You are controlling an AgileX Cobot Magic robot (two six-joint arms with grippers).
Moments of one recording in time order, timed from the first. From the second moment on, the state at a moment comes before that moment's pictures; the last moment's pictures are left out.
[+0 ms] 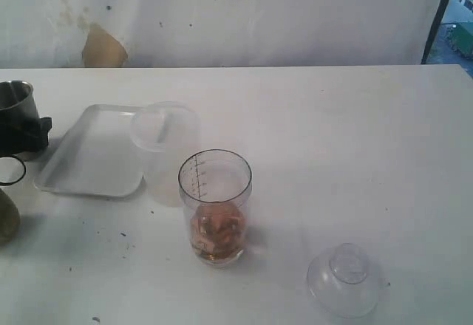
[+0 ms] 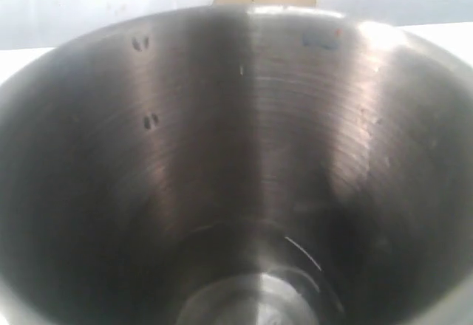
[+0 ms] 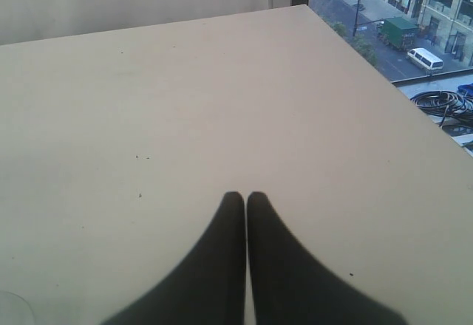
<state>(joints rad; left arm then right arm) 0.20 2.16 -0.90 0.40 -0.86 -0.16 -0.11 0.01 0.00 -0.05 0.36 0.08</state>
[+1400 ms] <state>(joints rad) 0.20 1.34 -0.49 0.50 -0.96 -0.38 -0.11 0.01 0.00 -0.05 0.36 0.08</state>
